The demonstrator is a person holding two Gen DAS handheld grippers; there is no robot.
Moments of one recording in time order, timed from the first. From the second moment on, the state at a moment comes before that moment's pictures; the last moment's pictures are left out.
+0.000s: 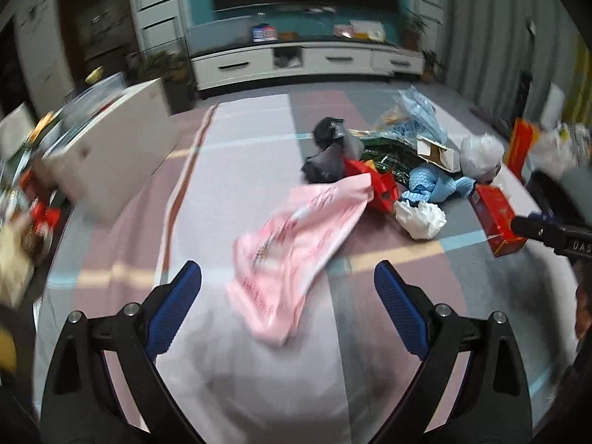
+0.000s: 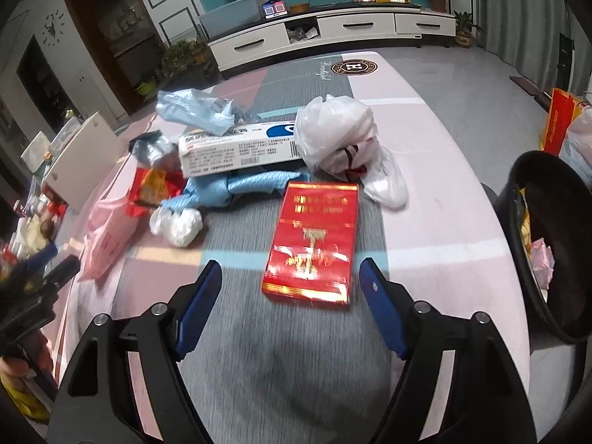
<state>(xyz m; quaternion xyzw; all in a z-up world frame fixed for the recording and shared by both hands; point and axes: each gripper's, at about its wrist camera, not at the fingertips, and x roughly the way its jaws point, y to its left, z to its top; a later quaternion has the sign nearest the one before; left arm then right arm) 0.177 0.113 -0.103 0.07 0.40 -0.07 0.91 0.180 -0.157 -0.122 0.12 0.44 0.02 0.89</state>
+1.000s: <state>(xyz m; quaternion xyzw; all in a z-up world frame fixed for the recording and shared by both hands) 0.142 0.106 -0.101 0.00 0.43 -0.11 0.90 0.143 -0.148 -0.122 0.09 0.43 0.04 0.90</state>
